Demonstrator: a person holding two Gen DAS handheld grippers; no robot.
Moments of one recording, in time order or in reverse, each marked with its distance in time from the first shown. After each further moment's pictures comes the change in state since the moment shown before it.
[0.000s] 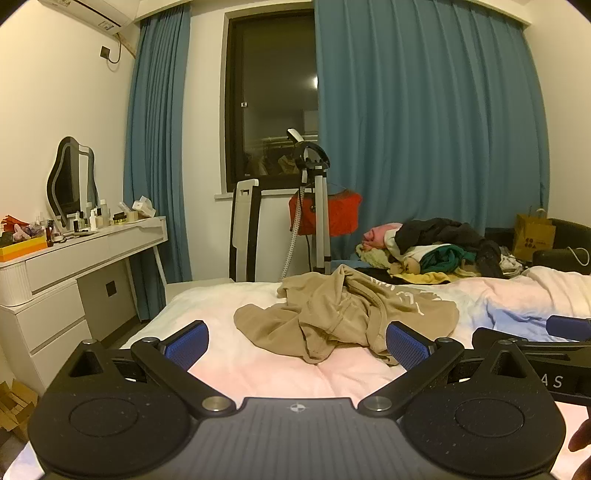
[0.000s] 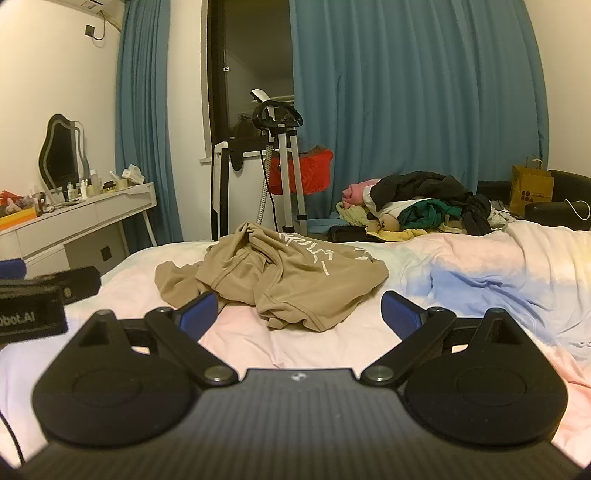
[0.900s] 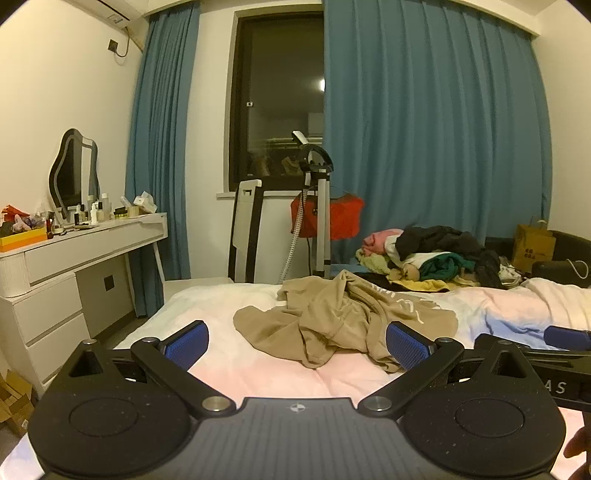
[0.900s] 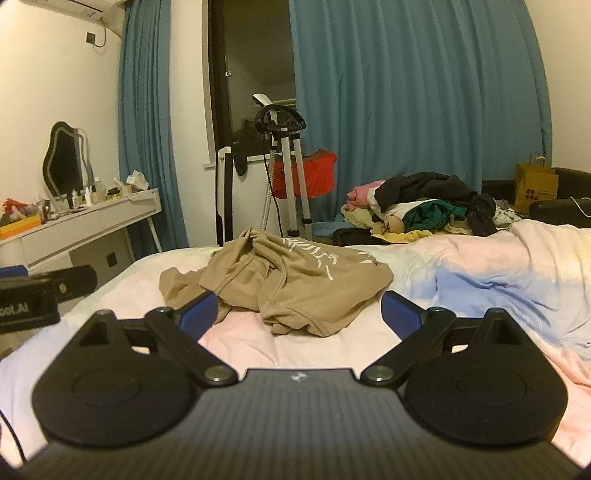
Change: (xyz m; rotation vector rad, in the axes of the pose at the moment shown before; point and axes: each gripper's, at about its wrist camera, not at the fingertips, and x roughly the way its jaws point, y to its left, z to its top) left arm 0.002 0.010 0.002 -0.053 0.005 0.002; right arm 0.001 0.000 0.004 0.019 0.003 0.020
